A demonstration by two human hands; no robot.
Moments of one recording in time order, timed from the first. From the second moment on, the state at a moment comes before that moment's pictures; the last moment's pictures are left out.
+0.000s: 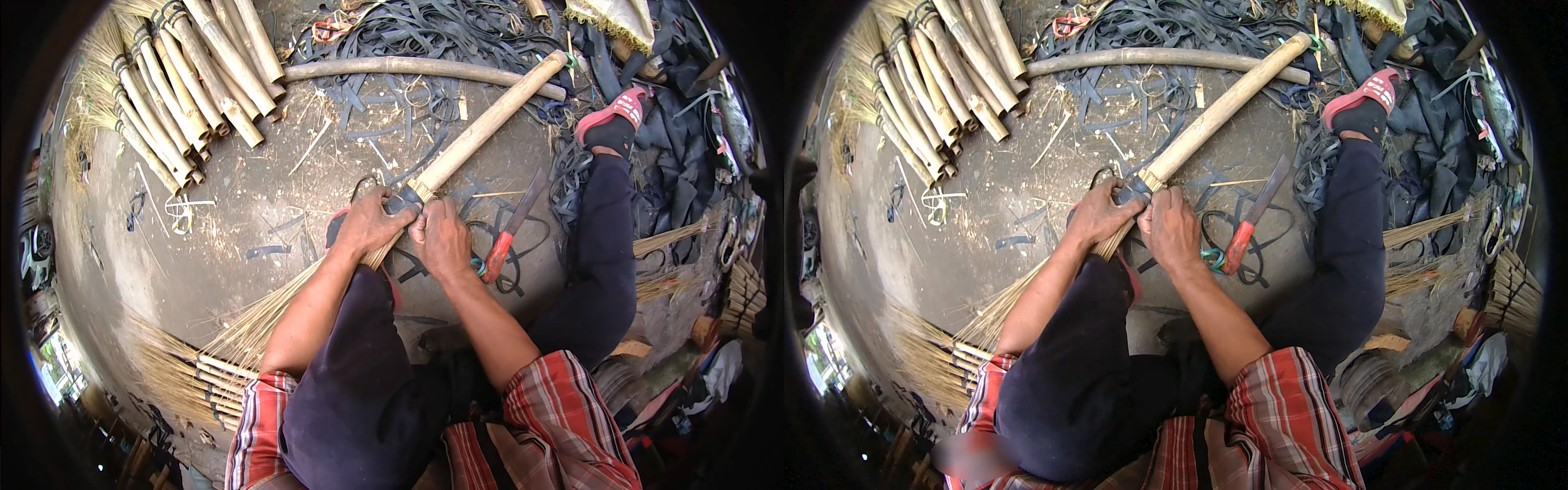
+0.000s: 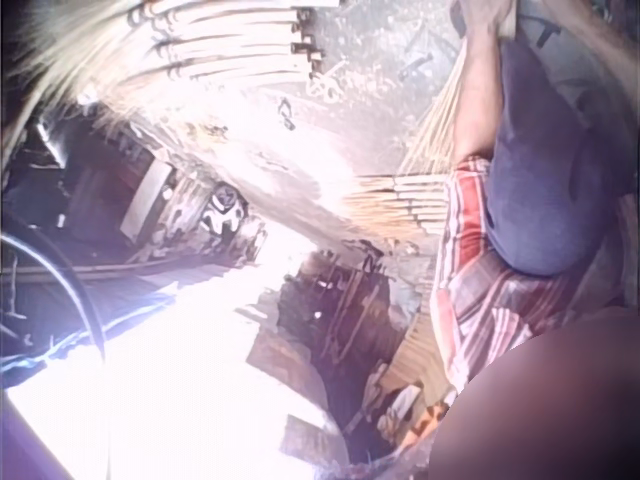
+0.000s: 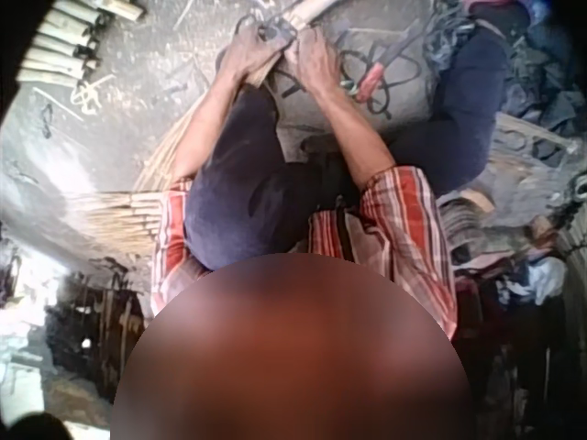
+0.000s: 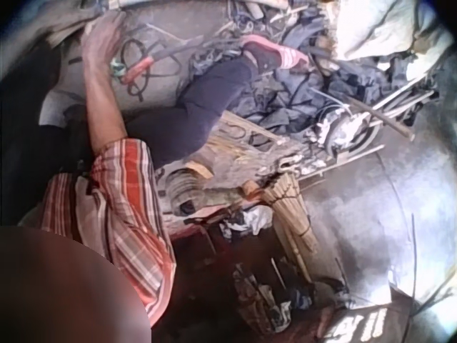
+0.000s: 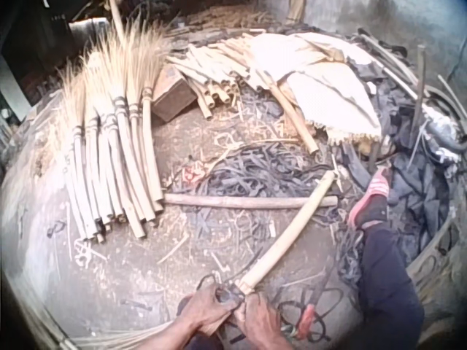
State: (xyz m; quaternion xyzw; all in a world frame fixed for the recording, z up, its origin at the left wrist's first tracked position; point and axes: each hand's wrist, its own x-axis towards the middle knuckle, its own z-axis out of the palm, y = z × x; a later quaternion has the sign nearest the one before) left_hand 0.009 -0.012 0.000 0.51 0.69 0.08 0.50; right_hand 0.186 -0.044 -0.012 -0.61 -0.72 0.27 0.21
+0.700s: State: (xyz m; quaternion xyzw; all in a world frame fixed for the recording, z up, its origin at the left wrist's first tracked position) left_hand 0.020 -0.008 0.034 0.62 0.64 0.00 0.45; right_hand 0.314 -0.072 -0.068 -0.87 -0.41 0.28 0.07
